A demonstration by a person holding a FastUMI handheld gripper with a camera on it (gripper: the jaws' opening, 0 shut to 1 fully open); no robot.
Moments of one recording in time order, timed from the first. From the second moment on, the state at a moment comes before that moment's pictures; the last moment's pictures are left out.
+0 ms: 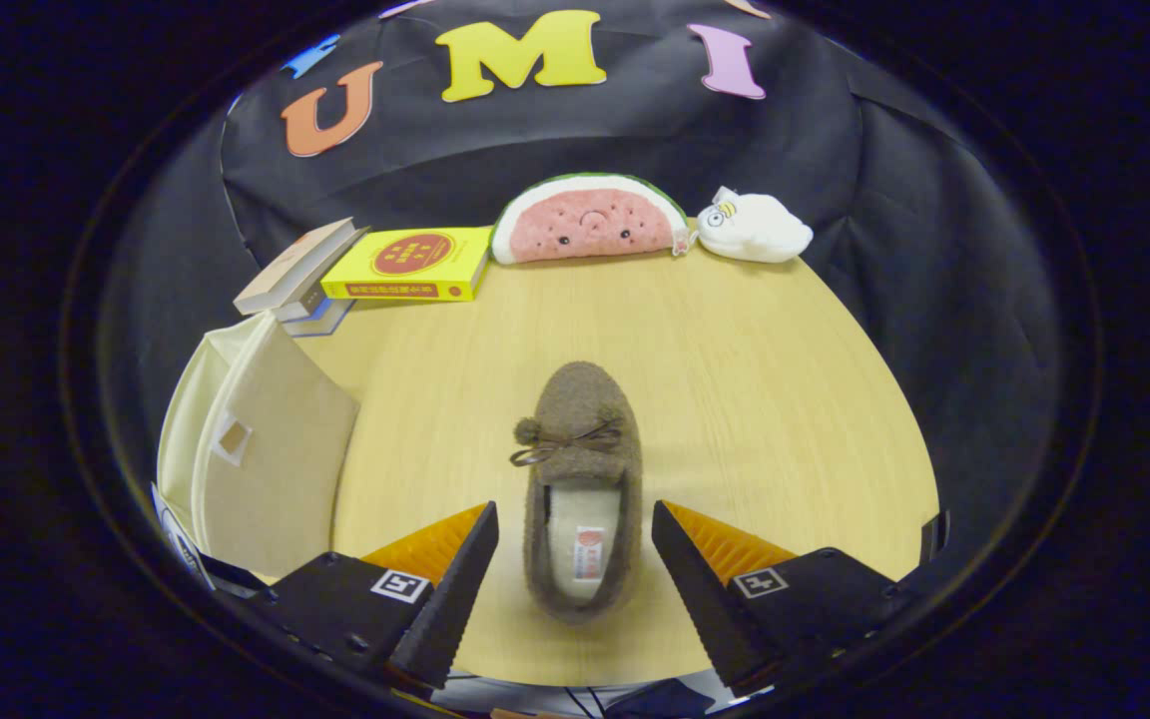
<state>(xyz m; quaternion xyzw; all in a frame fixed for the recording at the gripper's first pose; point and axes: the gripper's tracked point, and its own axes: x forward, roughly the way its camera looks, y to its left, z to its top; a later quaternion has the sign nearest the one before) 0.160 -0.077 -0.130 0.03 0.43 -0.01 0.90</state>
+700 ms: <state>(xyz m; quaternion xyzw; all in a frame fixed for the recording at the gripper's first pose) 0.181 -0.101 -0.191 0.05 0.51 0.01 0.86</state>
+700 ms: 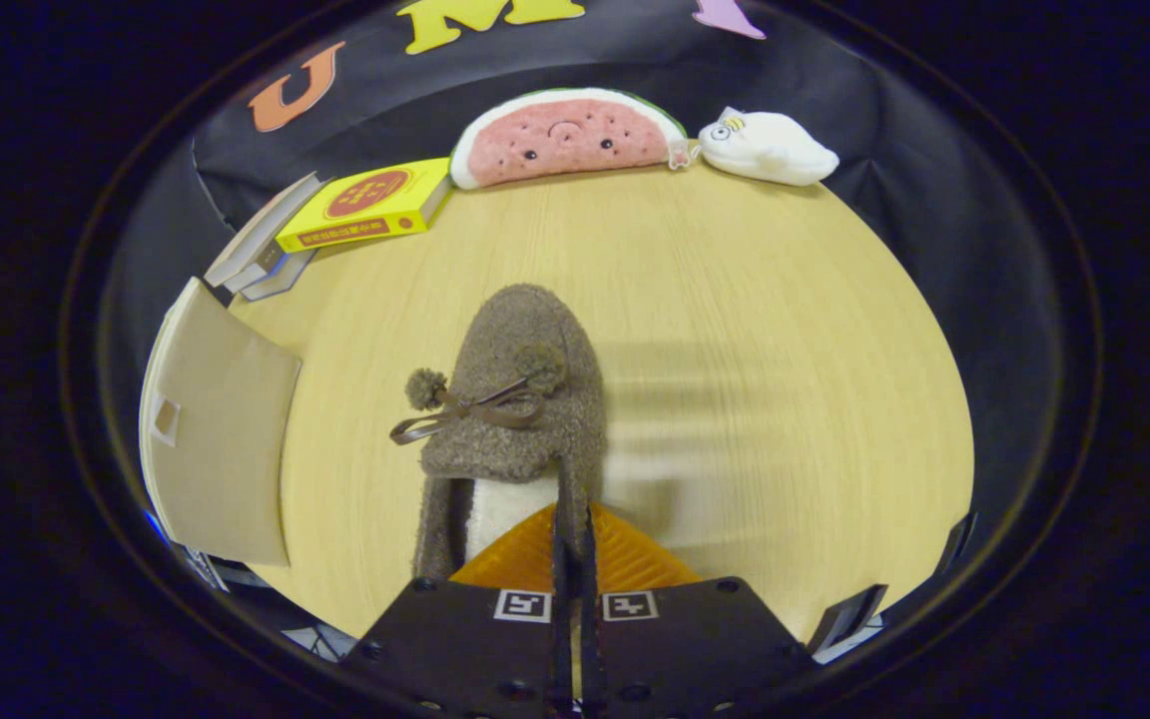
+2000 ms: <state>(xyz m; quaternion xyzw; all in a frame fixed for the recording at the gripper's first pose) 0.120 0.058 -0.013 0.13 0.43 0.06 0.89</state>
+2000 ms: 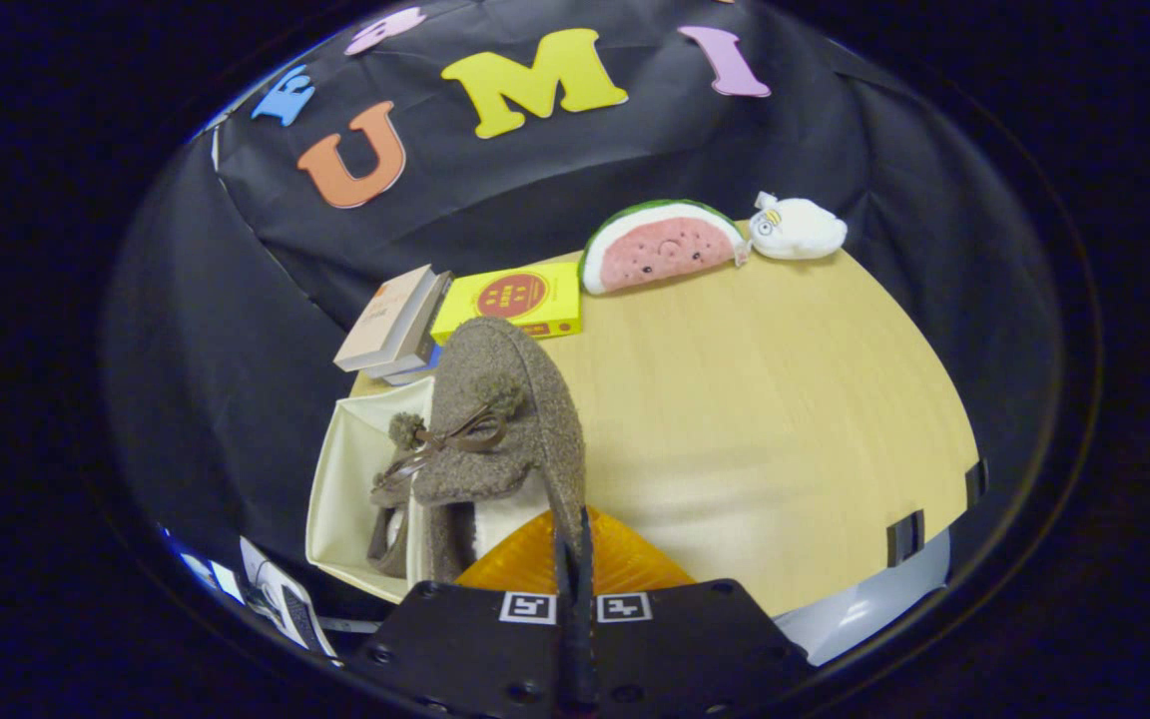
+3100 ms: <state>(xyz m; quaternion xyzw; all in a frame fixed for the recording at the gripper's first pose) 0.142 0.219 -0.071 0.13 0.39 0.02 0.91</state>
